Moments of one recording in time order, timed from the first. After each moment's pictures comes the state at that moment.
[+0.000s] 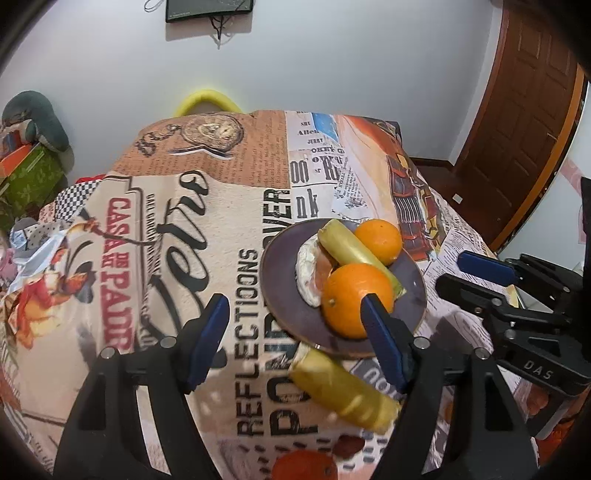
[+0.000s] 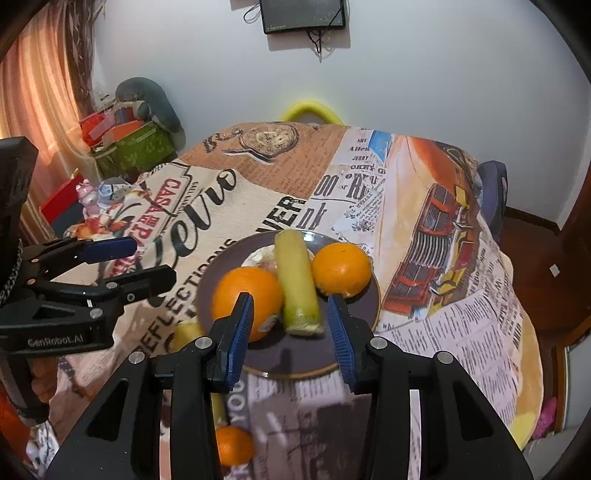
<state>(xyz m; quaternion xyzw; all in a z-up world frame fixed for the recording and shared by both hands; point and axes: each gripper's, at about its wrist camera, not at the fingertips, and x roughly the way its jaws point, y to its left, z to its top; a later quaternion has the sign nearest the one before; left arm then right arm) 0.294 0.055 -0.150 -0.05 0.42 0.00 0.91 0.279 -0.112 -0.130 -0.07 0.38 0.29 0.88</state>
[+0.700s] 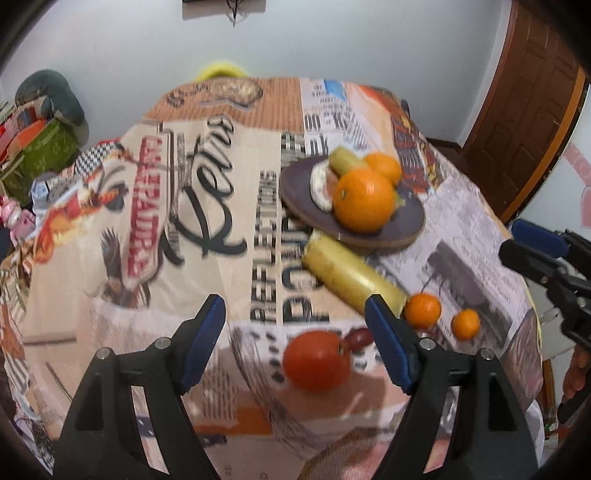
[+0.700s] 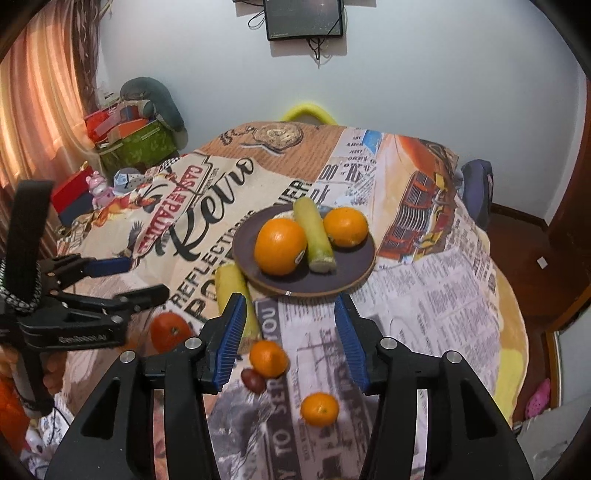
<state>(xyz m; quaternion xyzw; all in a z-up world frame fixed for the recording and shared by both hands) 0.209 0.053 -0.182 -0.05 0.46 0.01 0.88 0.197 -0.132 -0.122 -0.08 0.38 0.27 0.88</state>
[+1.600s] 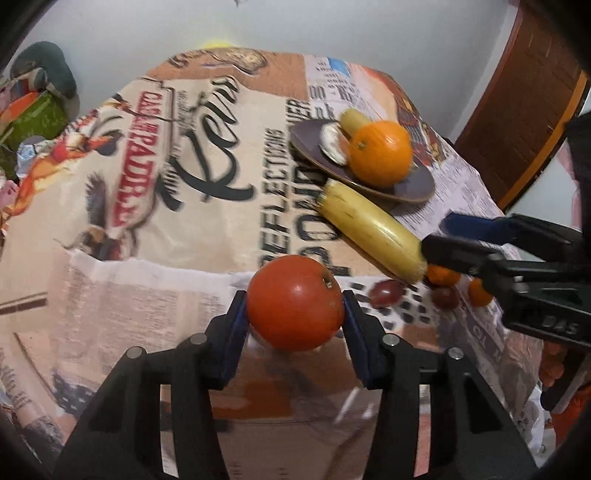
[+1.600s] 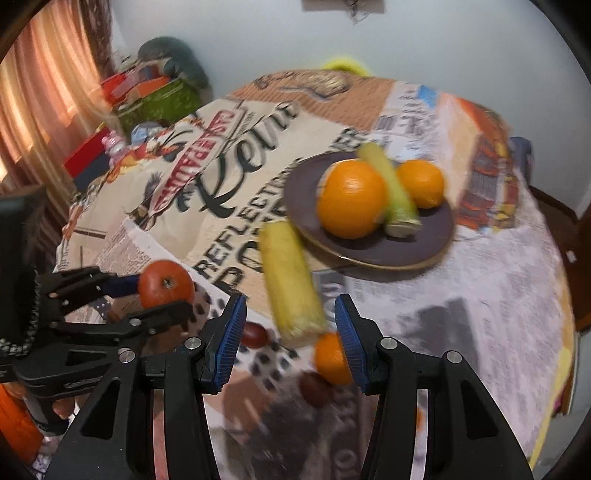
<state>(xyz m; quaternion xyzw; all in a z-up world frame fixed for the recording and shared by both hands) 0.187 0.080 -0.218 -0.08 0.47 -0.01 0.88 0.211 -0.065 -0.174 -0.09 0.45 0.33 0.82</state>
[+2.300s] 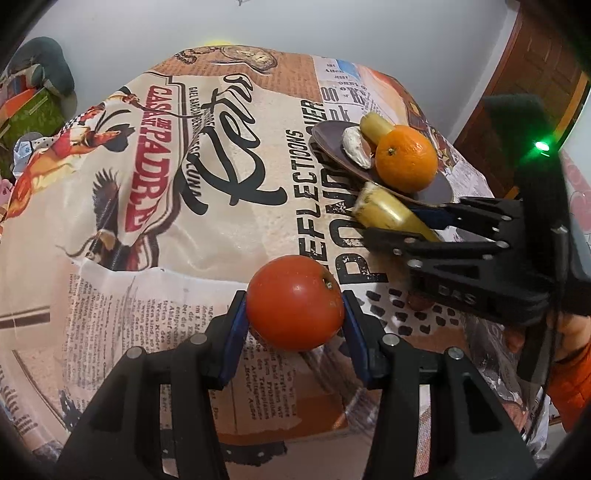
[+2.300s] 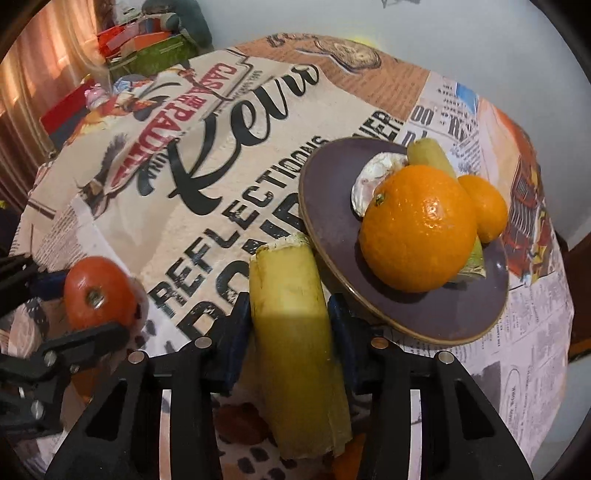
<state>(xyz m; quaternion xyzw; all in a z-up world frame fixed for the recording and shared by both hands) 0.195 0.108 -0.228 -0.09 0.47 -0.02 0.88 0.237 -0.014 -0.207 -0.18 0.46 0.30 0.81</state>
